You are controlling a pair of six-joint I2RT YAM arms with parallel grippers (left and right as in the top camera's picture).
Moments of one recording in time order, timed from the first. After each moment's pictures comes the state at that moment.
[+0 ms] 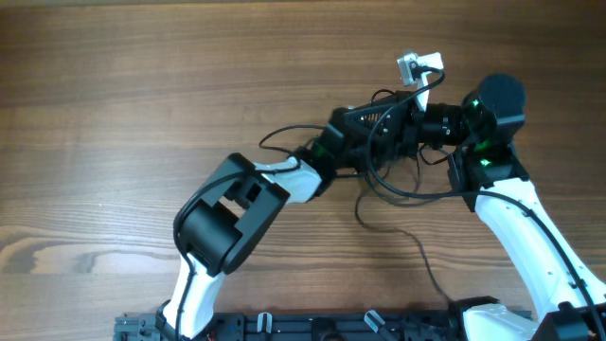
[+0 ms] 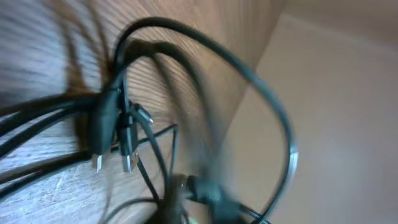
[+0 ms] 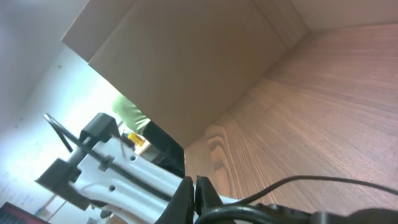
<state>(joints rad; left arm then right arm) -0.73 2.15 1.12 0.58 0.44 -1.61 0.16 1.35 0.86 0.50 -1.30 0.78</state>
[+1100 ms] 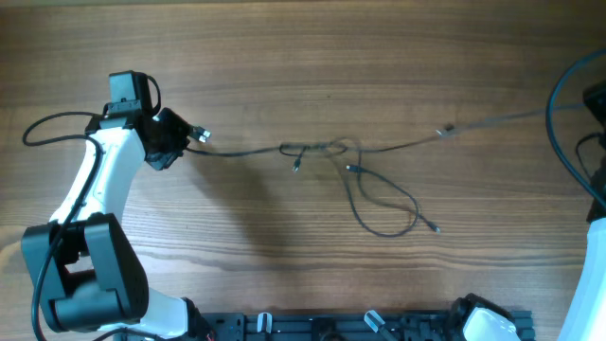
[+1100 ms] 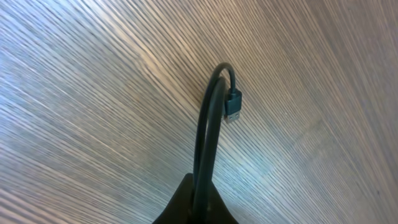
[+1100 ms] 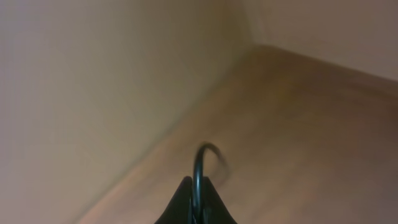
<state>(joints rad) 0.14 1.68 1.12 -0.67 0.14 -0.73 -0.49 1.16 1.22 -0.48 -0.03 0.49</state>
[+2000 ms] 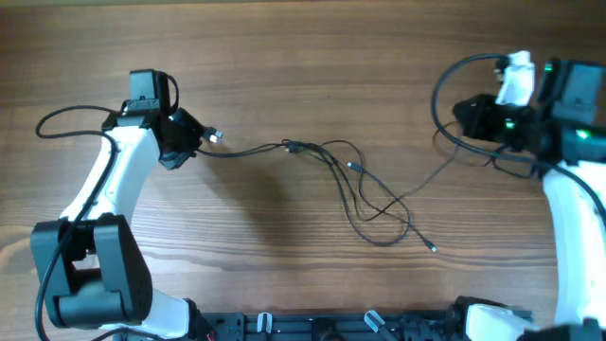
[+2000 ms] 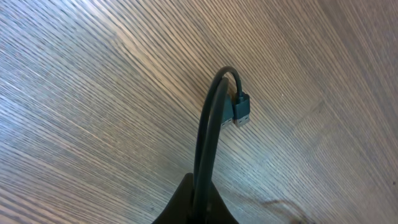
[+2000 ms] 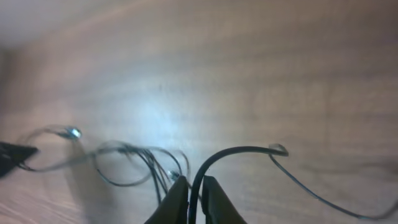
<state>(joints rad) 0.06 1.68 1.12 -0.68 0.09 -0.75 -0.16 1.37 1.22 -0.82 -0.46 0.09</state>
